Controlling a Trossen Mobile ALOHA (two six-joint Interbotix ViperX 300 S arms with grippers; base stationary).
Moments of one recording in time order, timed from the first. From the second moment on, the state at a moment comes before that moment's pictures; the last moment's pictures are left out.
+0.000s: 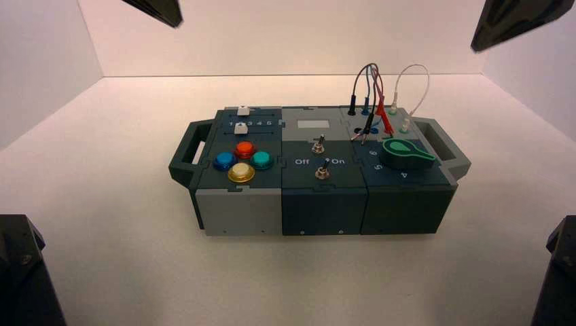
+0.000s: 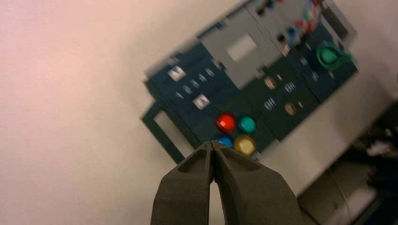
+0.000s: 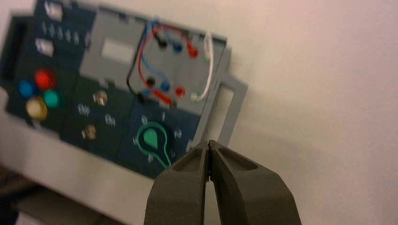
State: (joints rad) left arm -0.51 -0.54 0.82 -0.28 0.87 0.29; right arm 0.13 -0.62 0.94 0.26 0.91 -0.31
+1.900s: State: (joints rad) left arm -0.64 -0.45 0.79 -0.29 0.94 0.45; right arm 0.58 -0.22 0.97 0.01 0.83 -0.36
